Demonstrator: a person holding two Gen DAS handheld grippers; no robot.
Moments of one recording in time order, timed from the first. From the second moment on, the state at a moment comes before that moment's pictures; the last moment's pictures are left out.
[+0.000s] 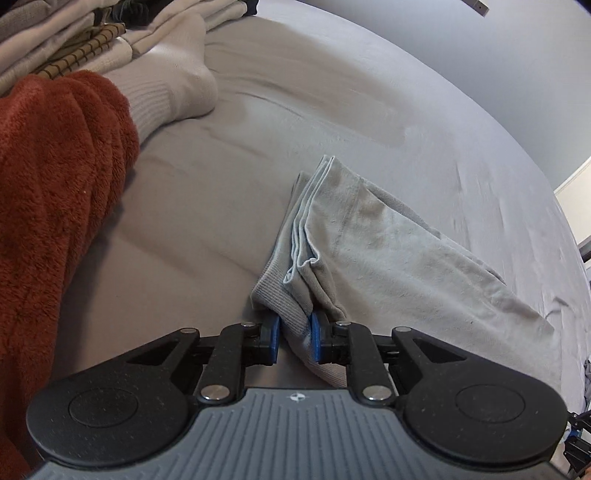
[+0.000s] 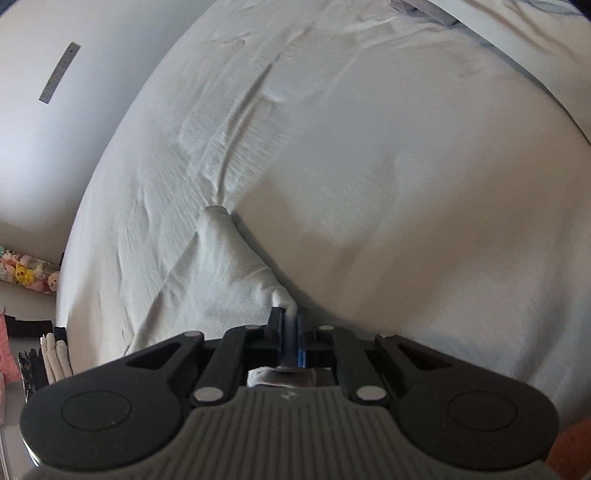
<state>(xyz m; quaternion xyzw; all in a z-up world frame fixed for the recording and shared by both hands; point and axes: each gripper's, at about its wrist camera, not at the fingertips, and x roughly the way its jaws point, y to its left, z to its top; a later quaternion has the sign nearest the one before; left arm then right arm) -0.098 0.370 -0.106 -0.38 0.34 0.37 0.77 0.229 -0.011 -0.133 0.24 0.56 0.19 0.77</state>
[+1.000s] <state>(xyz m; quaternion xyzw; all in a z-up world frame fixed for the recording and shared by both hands) 0.024 0.326 -0.075 -0.18 0.37 0.20 0.89 0.284 0.025 -0.137 0.18 0.50 0.30 0.79</state>
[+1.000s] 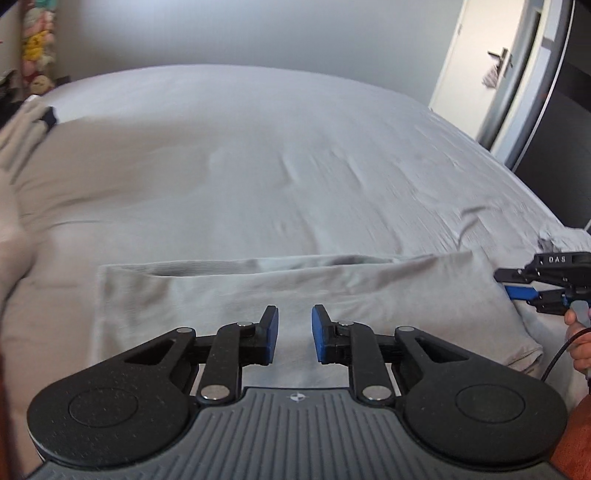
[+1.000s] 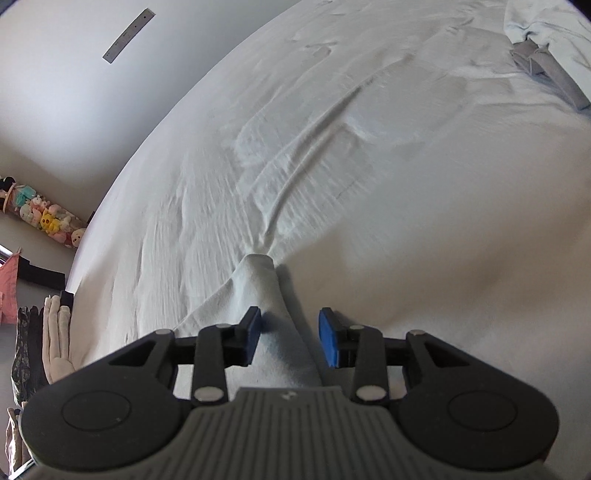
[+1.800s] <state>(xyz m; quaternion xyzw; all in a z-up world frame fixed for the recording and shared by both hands) 0.106 0.328 -0.108 -0.17 0.39 0.21 0.88 0.331 0.060 -0.156 0.21 0.52 0.34 0.75</state>
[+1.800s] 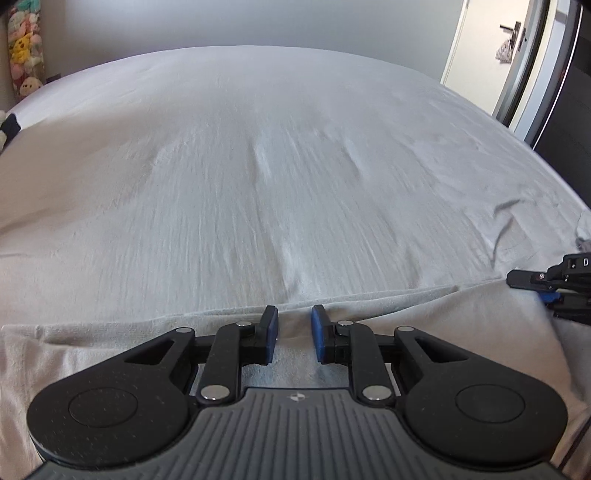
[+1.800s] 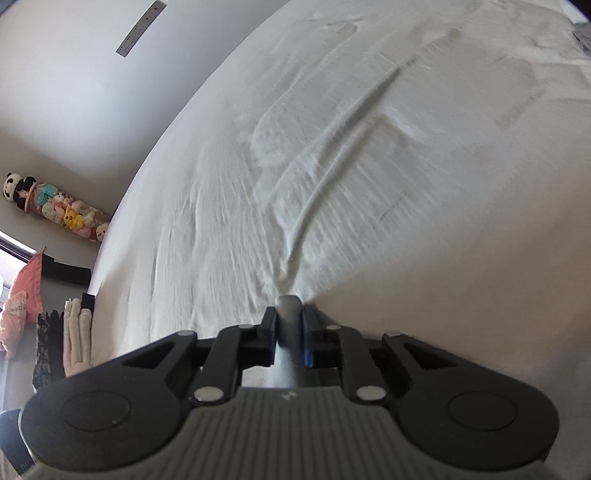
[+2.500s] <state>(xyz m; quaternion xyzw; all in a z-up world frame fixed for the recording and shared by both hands) 0.074 0.264 -0.112 -0.11 0.45 0.13 0.88 0.303 0.018 -0.151 0.17 0.60 0.36 0.69</state>
